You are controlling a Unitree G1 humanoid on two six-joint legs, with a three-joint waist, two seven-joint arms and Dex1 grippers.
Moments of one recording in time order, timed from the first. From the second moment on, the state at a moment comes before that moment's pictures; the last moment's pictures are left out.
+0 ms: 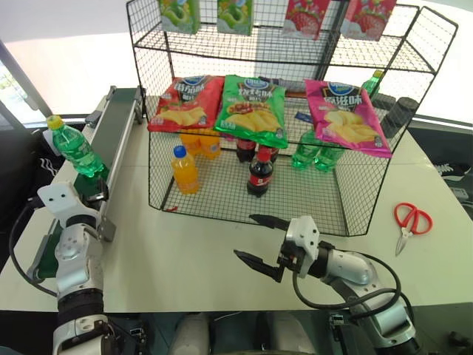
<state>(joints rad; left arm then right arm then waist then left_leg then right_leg) -0.23 0.35 0.46 0.31 -0.30 -0.03 -0.02 0.07 -0.43 0.23 -0.43 0.33 0.18 0.80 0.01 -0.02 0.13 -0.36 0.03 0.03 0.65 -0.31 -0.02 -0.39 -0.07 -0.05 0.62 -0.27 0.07</state>
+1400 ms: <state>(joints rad) -0.11 0.45 0.31 -0.09 -0.42 0.01 -0.43 0.00 -0.44 0.19 -0.41 0.36 0.20 0.83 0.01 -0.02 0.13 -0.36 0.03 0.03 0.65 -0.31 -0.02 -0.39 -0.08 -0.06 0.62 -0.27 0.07</state>
